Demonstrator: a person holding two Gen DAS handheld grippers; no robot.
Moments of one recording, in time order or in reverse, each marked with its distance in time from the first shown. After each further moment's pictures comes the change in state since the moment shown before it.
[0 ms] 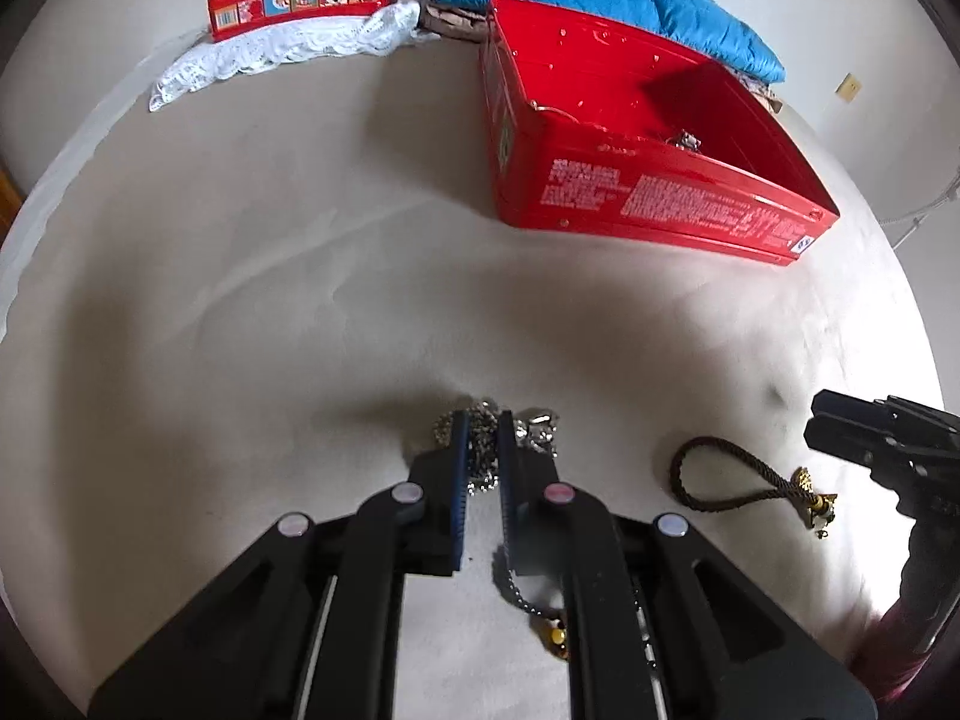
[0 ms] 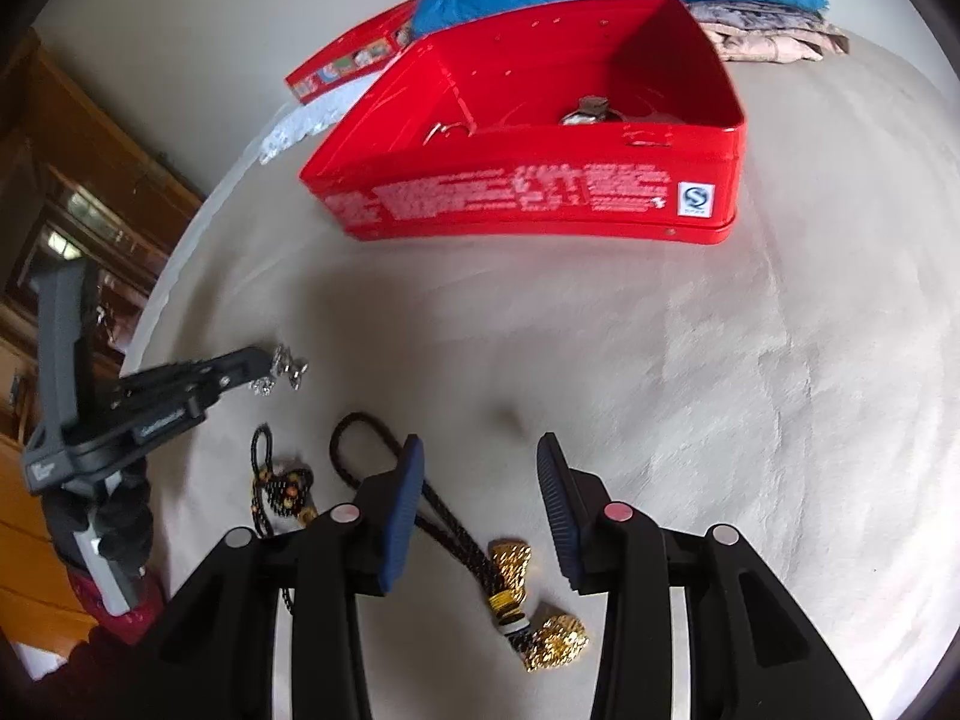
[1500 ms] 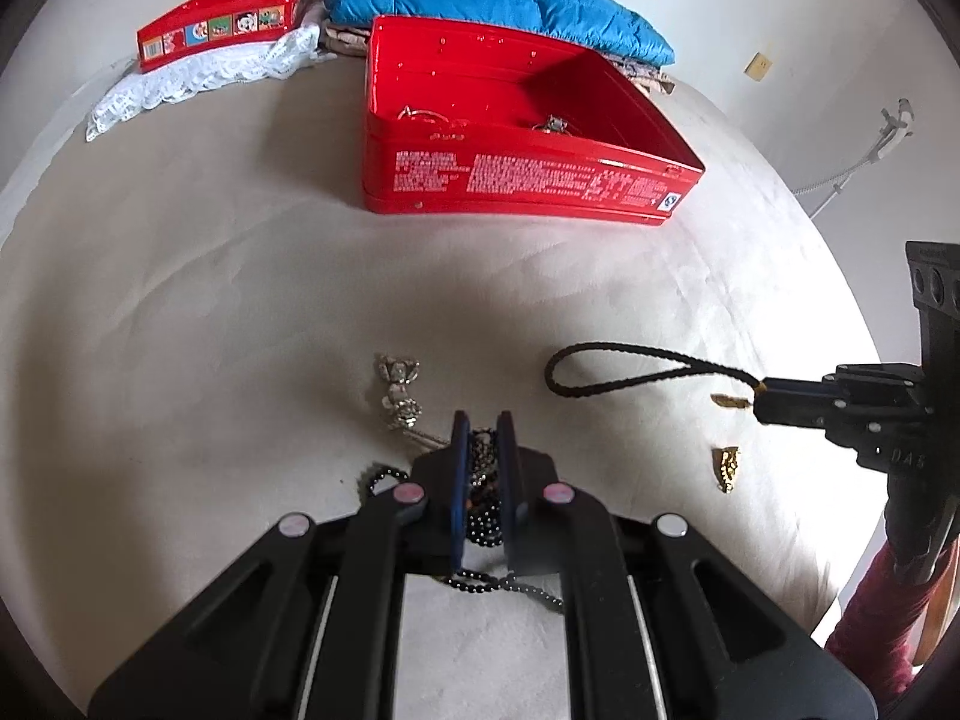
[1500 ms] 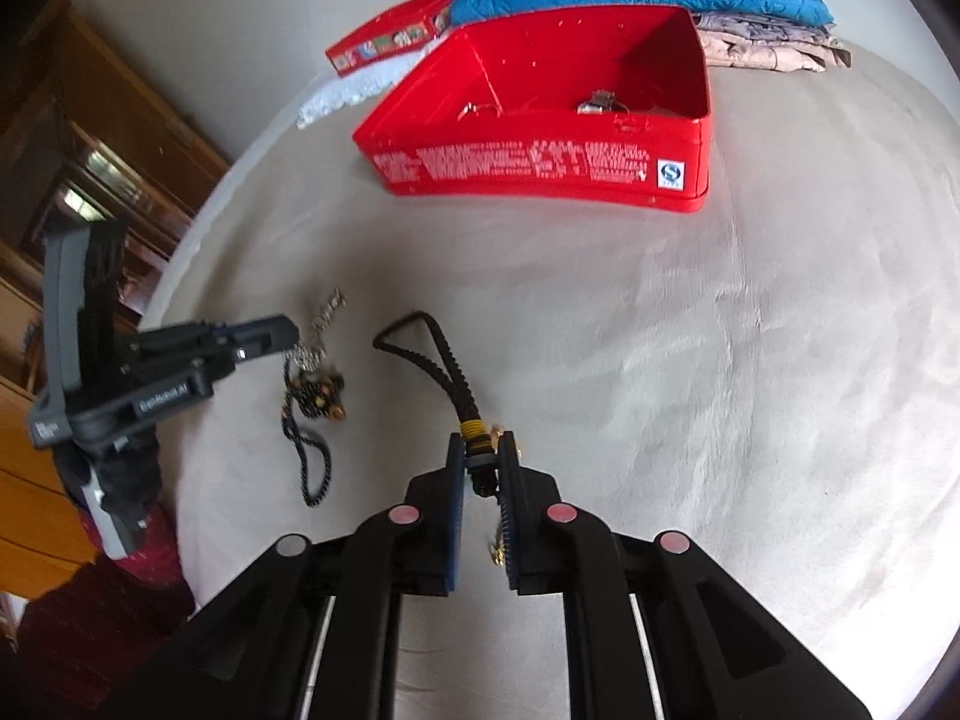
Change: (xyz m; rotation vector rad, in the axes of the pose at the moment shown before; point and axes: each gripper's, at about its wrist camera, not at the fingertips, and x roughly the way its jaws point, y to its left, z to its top) left arm -0.037 -0.034 -0.027 0.094 -0.025 -0.171; right arm -0.042 -0.003 -0.030 -0.054 0.024 0.031
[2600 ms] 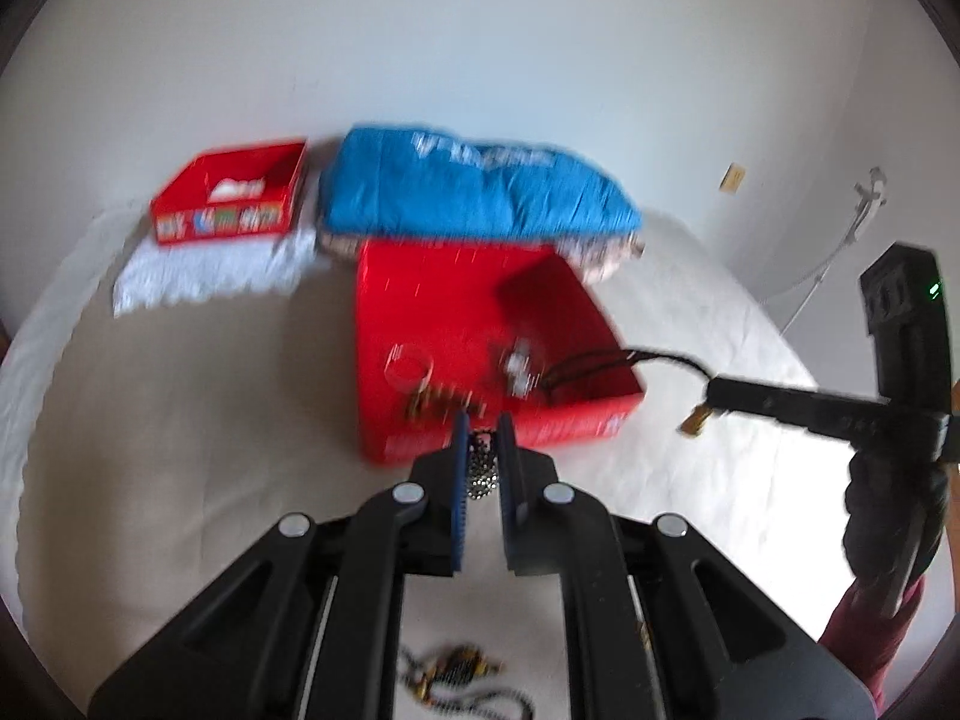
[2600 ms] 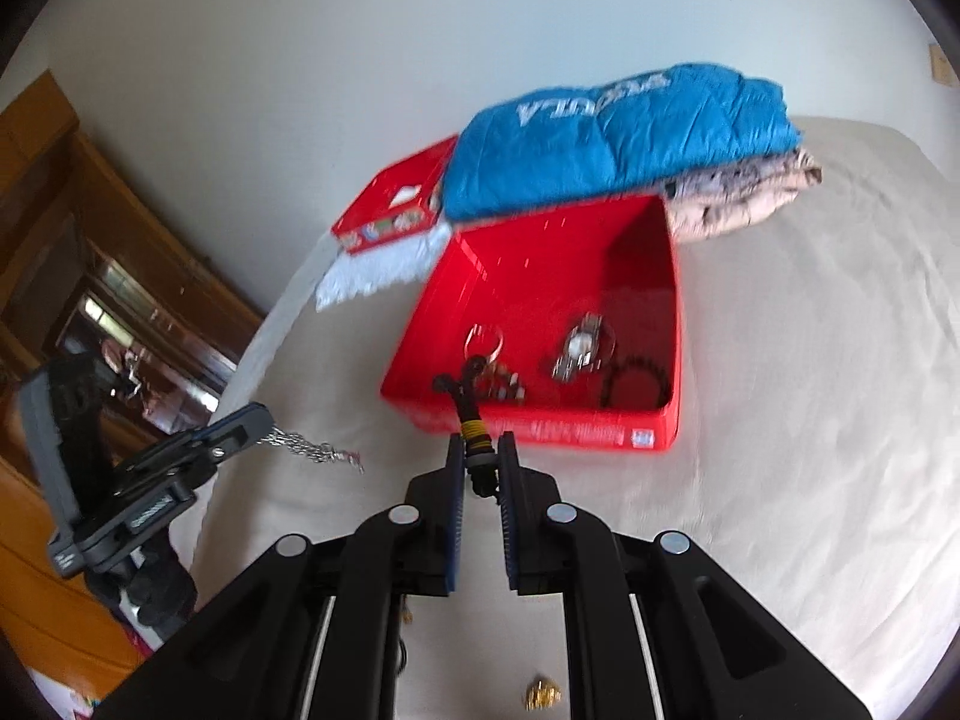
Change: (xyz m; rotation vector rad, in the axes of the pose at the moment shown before) left arm -0.090 -0.041 0.102 0.043 -0.314 0.018; right arm -0.084 -0.011 0.105 0.109 -0.284 0.053
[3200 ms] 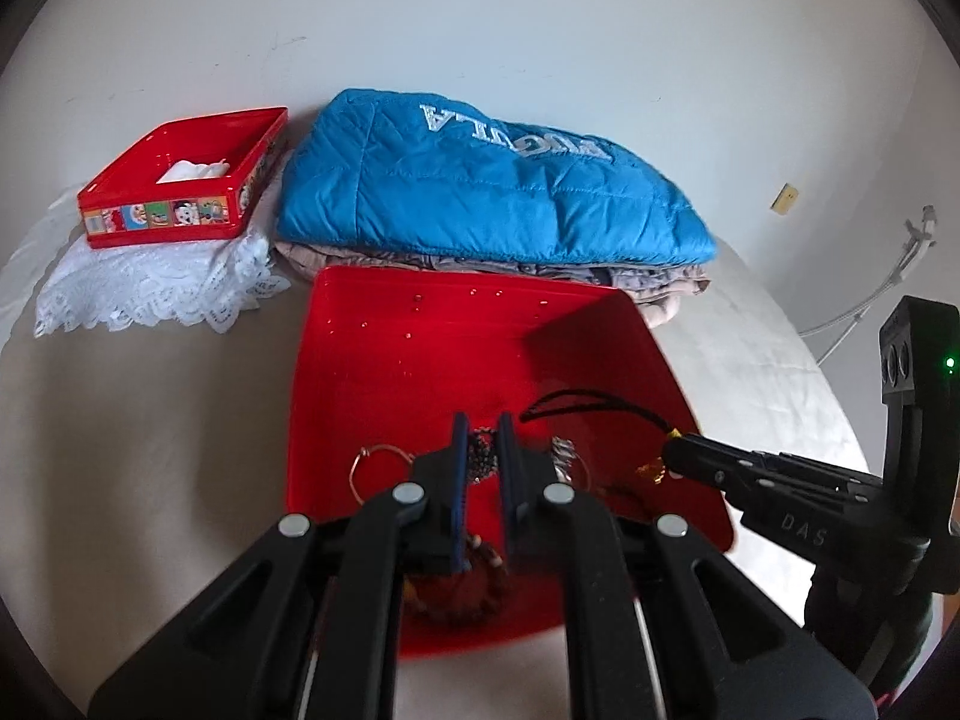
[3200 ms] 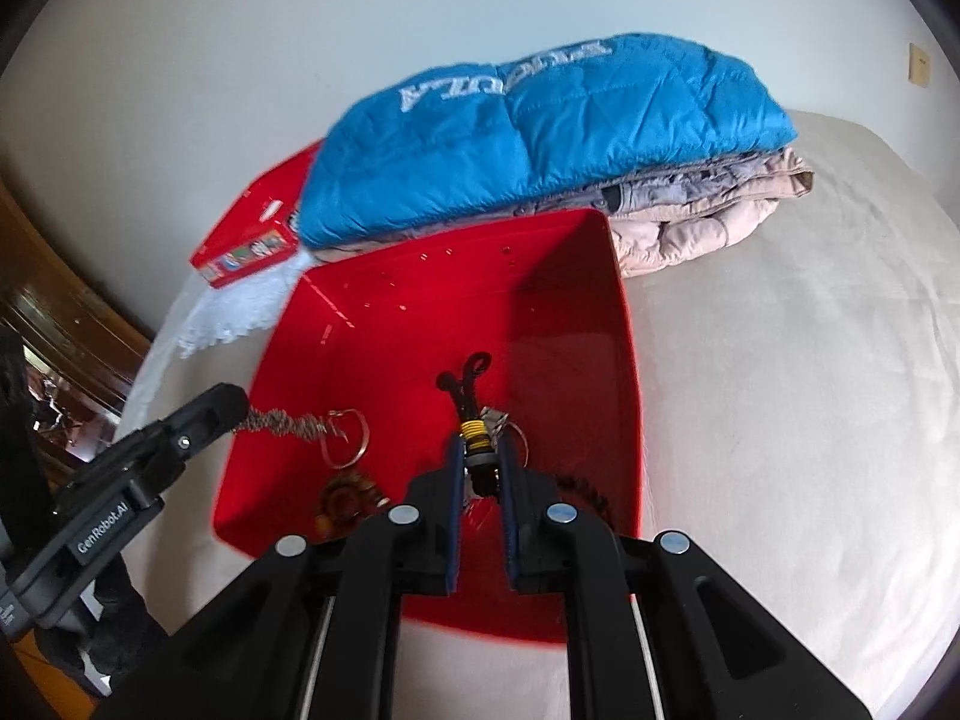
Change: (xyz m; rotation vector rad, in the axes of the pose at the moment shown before) left arm 0.160 0.018 0.056 -0.077 0.053 0.013; right arm 0.124 -0.050 0.062 0.057 0.028 -0.228
